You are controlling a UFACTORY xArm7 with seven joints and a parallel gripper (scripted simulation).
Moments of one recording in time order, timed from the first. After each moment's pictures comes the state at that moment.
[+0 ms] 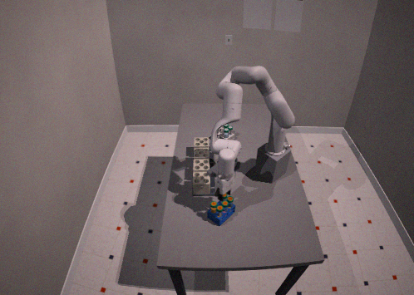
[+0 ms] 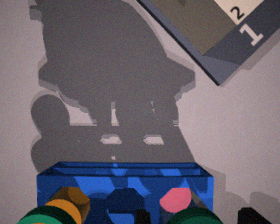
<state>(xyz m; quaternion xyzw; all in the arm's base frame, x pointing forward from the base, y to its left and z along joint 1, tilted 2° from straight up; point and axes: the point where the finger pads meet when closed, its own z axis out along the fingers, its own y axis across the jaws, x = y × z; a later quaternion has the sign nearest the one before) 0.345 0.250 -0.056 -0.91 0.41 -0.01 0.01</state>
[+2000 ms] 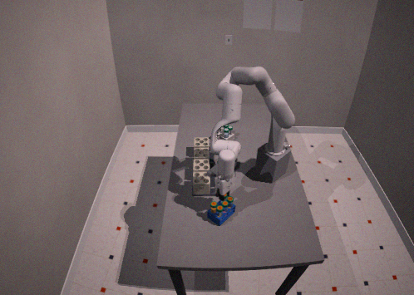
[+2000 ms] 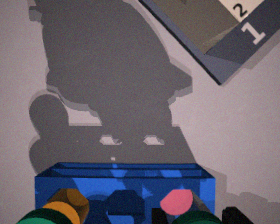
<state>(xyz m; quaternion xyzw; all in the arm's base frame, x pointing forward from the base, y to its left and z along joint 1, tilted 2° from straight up) 0.345 0.250 -0.061 -0.91 0.41 -0.01 0.01</state>
